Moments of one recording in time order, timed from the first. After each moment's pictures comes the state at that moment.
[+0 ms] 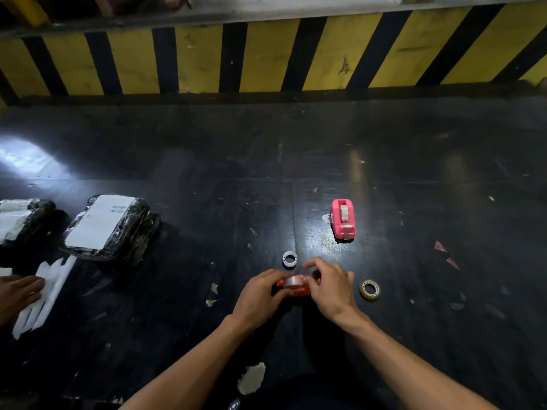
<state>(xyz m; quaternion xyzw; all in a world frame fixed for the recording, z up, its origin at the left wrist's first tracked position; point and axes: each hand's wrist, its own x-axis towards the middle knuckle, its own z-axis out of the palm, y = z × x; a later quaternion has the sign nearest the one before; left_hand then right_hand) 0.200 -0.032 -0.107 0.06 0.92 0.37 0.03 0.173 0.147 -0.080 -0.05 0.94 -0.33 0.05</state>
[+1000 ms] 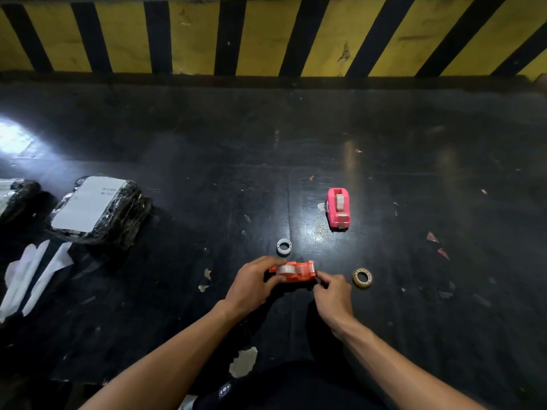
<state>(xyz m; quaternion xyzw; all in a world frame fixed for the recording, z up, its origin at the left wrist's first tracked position) 0.200 -0.036 -0.119 0.06 0.92 0.40 0.02 0.199 0.159 -0.133 0.13 0.88 -0.44 0.12</state>
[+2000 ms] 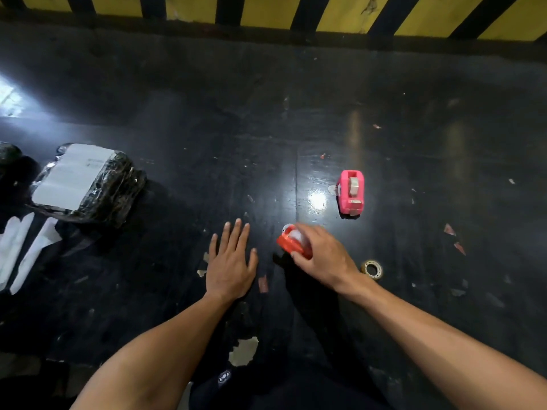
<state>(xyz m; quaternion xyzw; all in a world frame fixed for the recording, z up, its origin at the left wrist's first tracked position) 0.196 -0.076 -0.160 -0.08 0.99 0.13 0.04 0.137 0.140 -0.086 -0.19 0.93 -0.30 0.13</state>
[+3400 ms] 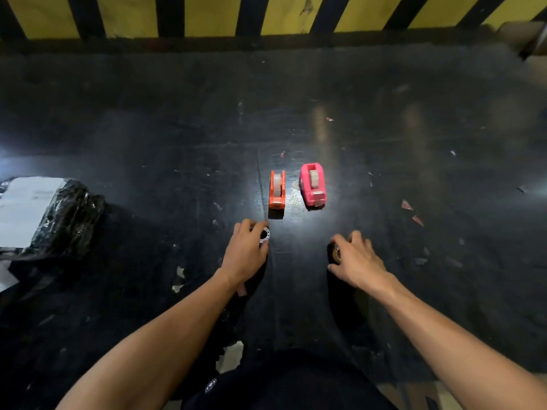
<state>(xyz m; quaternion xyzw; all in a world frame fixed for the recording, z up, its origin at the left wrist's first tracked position) 0.145 -0.009 -0.121 0.05 0.96 0.27 0.06 0.159 0.237 -0.081 0.03 0.96 -0.11 0.25</state>
